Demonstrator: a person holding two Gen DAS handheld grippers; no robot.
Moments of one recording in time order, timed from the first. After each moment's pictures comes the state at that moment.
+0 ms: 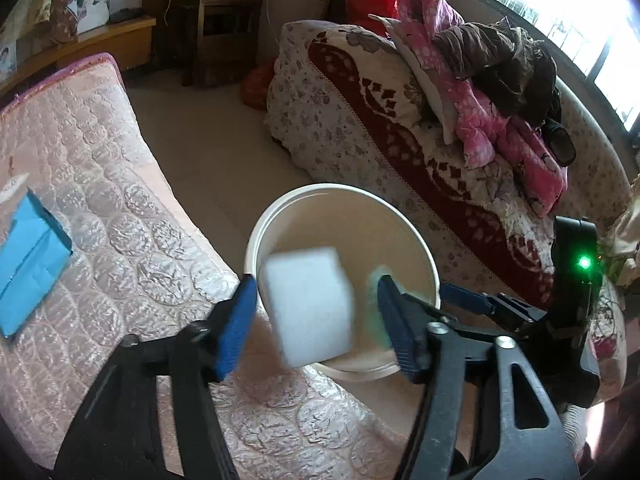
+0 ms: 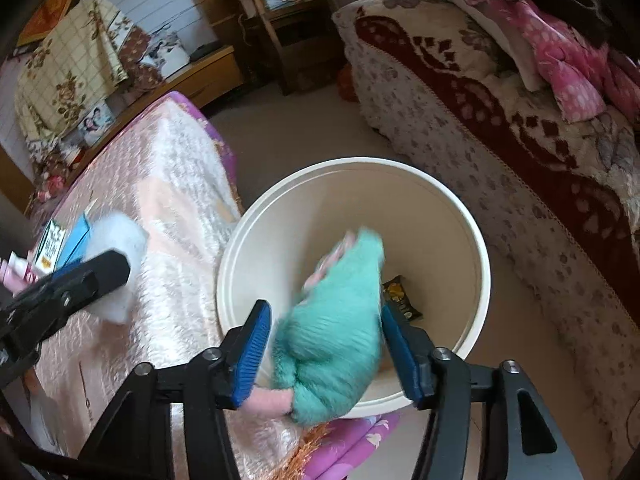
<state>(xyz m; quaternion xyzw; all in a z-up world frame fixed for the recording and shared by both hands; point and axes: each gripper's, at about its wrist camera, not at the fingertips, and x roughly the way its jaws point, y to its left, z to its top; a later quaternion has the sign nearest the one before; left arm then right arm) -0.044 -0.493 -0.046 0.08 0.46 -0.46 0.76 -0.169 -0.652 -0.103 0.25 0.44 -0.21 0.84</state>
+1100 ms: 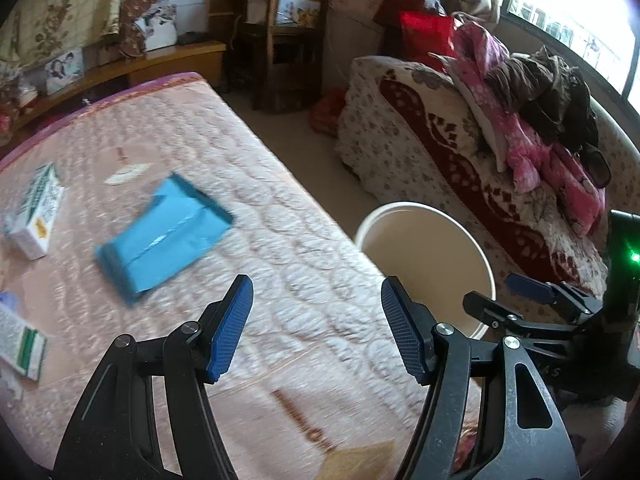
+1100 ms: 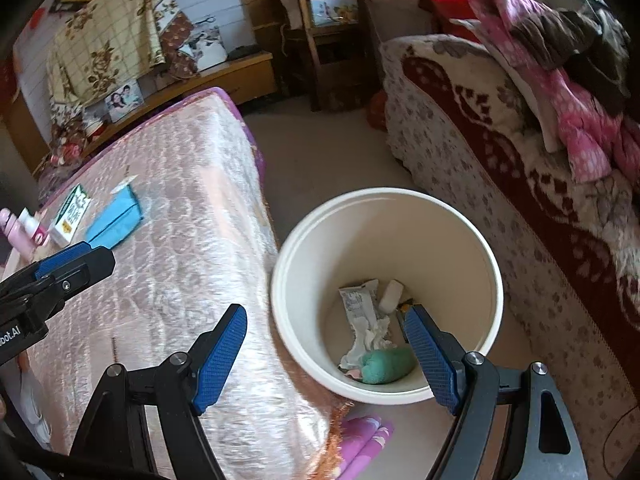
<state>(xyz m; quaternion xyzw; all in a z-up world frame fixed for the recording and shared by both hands) -0.037 -0.382 -0.020 0.08 0.41 -0.36 0.83 -0.156 -0.577 -0.060 0.16 0.42 -0.19 0.87</state>
